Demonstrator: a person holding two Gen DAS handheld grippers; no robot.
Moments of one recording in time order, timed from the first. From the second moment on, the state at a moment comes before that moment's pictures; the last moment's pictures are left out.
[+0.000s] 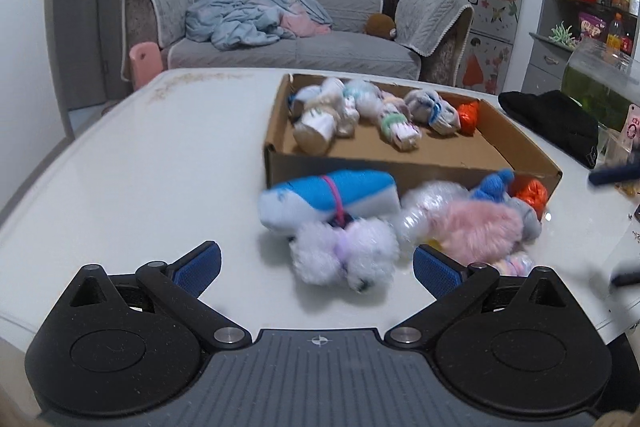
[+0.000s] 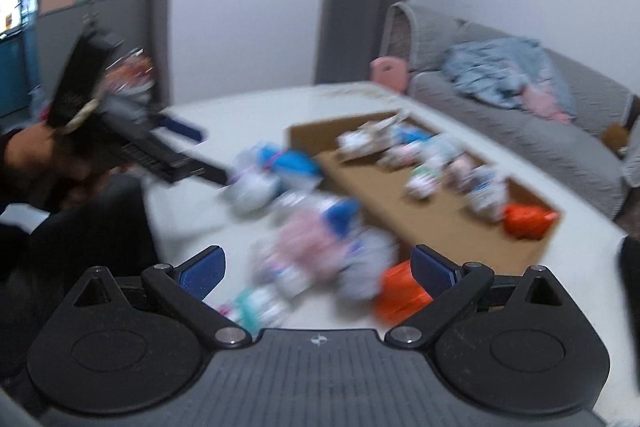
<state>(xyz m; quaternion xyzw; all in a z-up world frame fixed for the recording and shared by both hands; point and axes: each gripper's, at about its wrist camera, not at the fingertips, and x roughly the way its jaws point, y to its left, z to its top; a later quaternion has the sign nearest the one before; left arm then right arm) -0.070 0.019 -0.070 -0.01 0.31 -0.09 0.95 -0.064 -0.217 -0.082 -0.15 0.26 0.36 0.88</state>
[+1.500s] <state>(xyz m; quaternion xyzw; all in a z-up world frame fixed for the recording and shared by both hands) -0.064 0.003 -0.084 -0.01 0.31 -0.11 0.94 -0.052 -0.237 -0.115 -0.10 0.30 0.32 0.89</state>
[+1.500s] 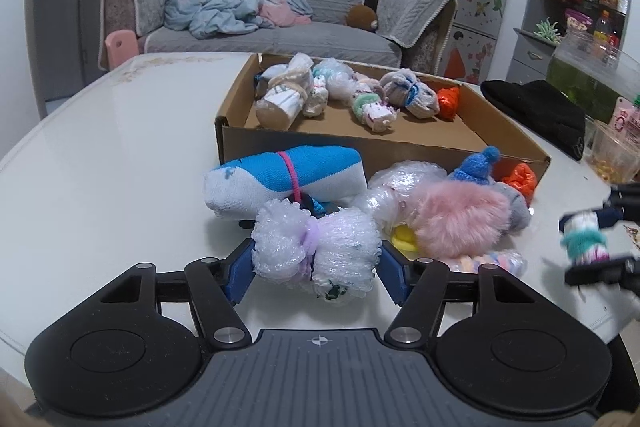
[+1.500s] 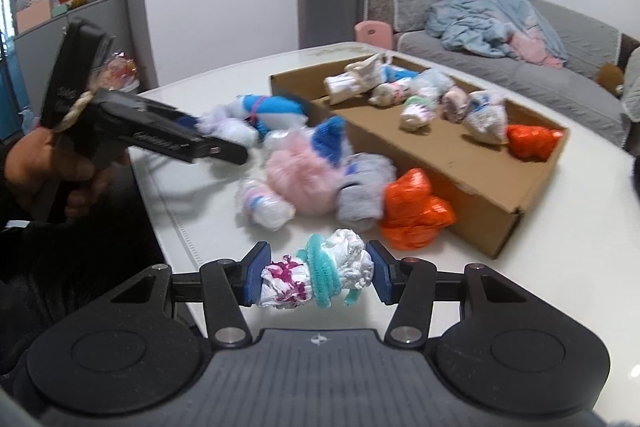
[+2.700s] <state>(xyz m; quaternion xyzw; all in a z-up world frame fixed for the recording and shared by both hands) 0.077 -0.120 0.075 0.15 0.23 -0.29 0.92 0.093 -0.281 0.008 -0.16 0.25 0.25 0.92</state>
